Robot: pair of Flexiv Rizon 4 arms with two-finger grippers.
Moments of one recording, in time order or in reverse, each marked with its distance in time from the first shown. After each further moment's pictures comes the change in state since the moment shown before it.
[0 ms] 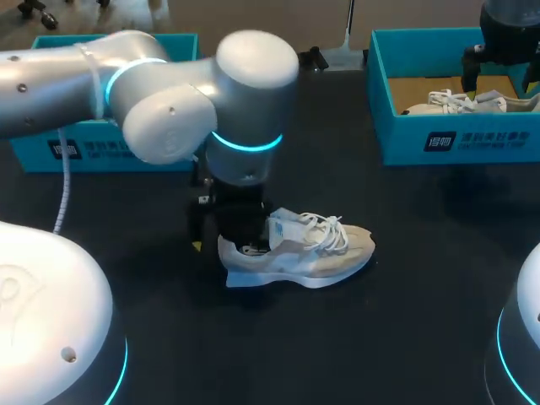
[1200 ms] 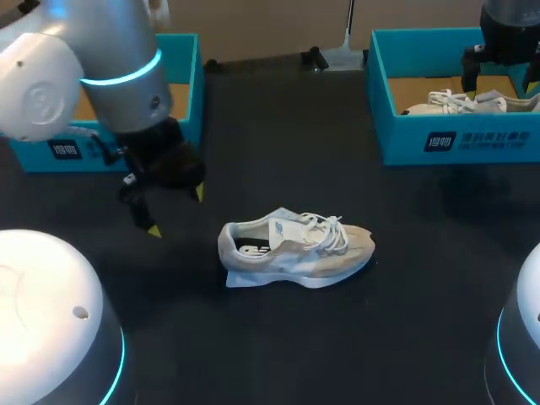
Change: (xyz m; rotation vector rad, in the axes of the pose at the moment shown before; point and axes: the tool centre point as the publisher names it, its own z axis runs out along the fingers) left arm 0.091 0.012 -0.067 0.245 -0.210 -0.635; right arm 0.000 0.000 0.000 0.000 0.000 0.000
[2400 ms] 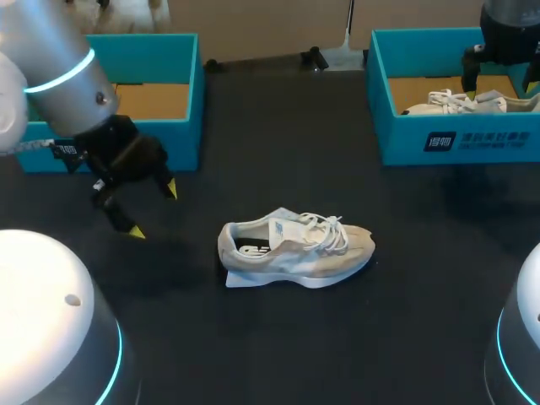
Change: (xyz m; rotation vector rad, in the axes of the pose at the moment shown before) left arm 0.011 0.034 0.009 0.197 -0.068 -0.175; right arm 0.000 0.000 0.000 0.000 0.000 0.000
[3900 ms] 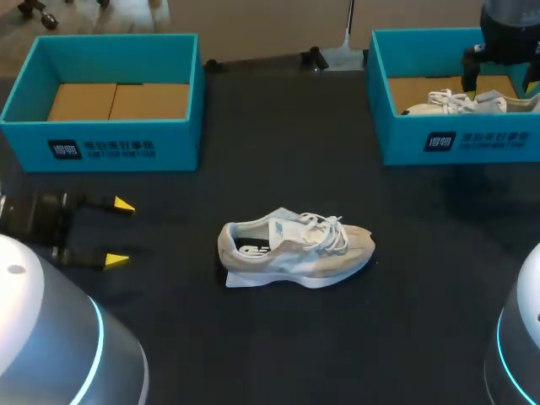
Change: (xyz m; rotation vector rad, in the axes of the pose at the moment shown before) left arm 0.023 0.061 0.043 0.749 -0.442 -0.236; right arm 0.000 0.000 0.000 0.000 0.000 0.000
